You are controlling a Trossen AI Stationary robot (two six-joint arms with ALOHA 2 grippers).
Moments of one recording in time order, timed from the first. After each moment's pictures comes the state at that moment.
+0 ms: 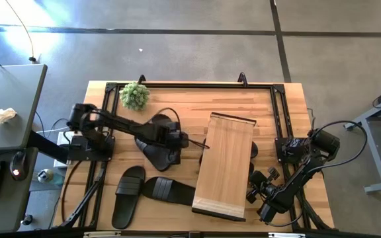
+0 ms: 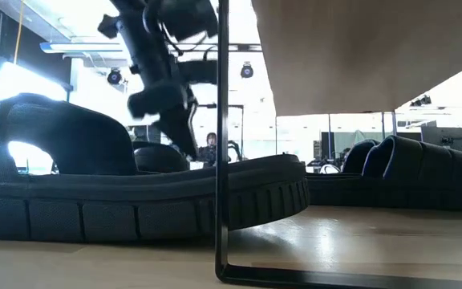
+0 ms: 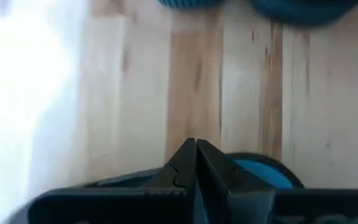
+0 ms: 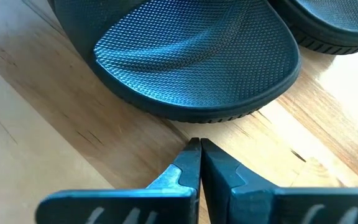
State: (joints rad) left arm 0.05 1.72 1.07 -0.47 -0.24 -0.01; right arm 1.02 1.82 0.90 -0.94 0.50 1.89
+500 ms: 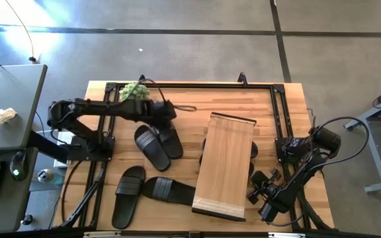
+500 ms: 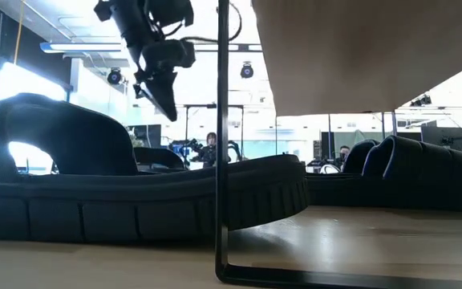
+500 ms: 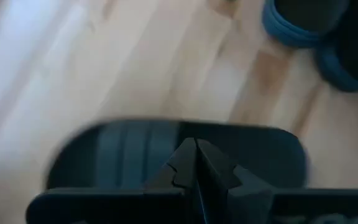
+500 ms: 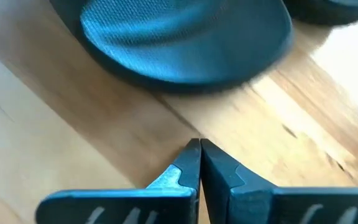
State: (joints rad) left arm 0.31 1.48 1.07 -0.70 -0.05 -0.26; right arm 1.03 1.78 0.90 -0.95 0.42 1.89
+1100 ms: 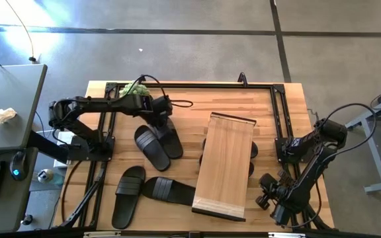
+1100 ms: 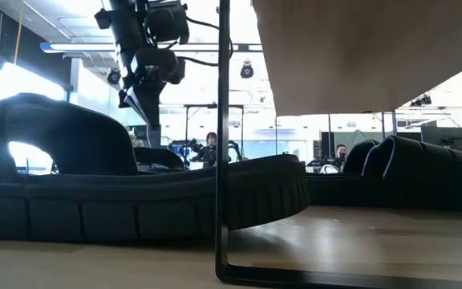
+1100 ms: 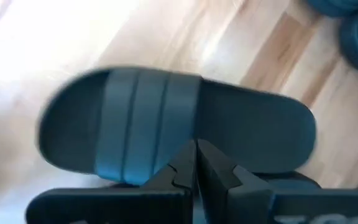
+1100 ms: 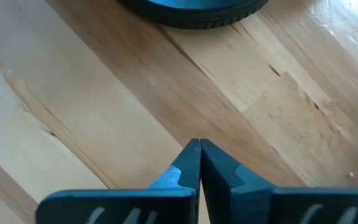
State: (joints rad) left arm 0.39 1.49 1.07 -0.81 0.03 -0.29; right arm 1.12 1.65 0.90 -0.99 0.32 1.89
